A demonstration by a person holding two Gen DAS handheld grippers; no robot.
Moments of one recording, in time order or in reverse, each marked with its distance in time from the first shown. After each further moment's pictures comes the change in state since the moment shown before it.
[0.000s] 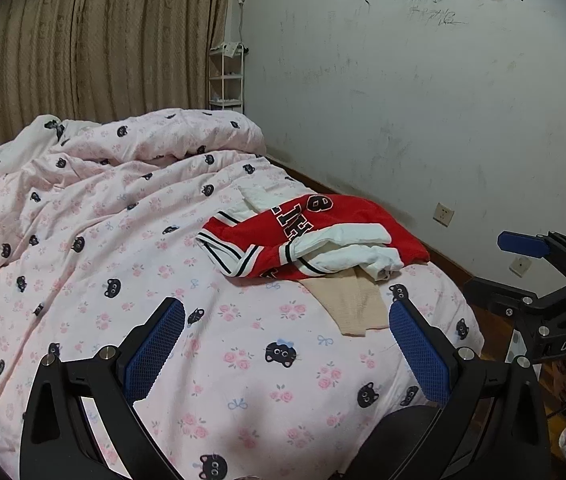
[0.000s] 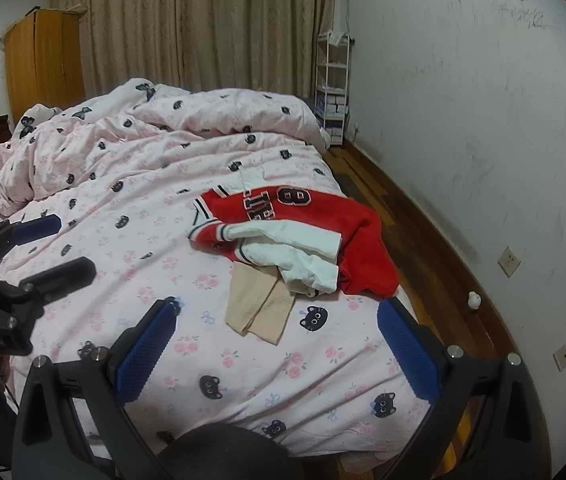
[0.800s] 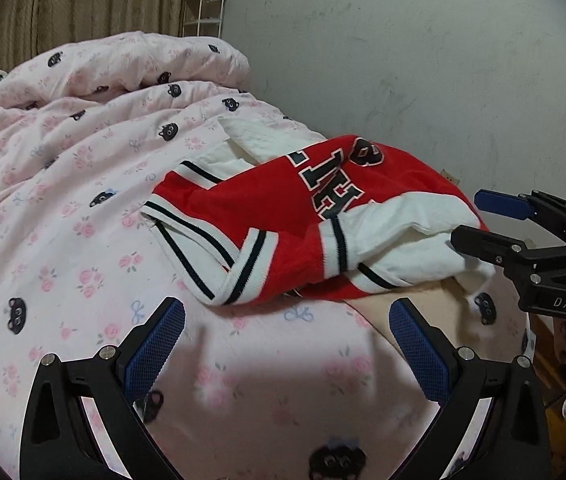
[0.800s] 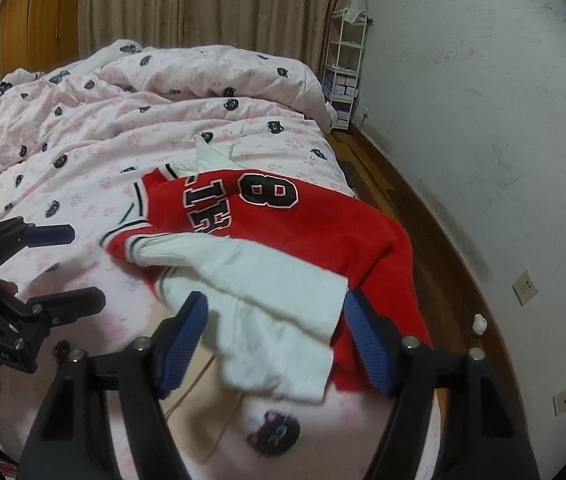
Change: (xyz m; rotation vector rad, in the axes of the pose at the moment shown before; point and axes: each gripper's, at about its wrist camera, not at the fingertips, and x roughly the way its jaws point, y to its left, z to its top) left arm 0.171 0.047 0.007 -0.018 0.169 -0.123; right arm 0.167 -0.025 0.038 -0.101 0.075 -0.026
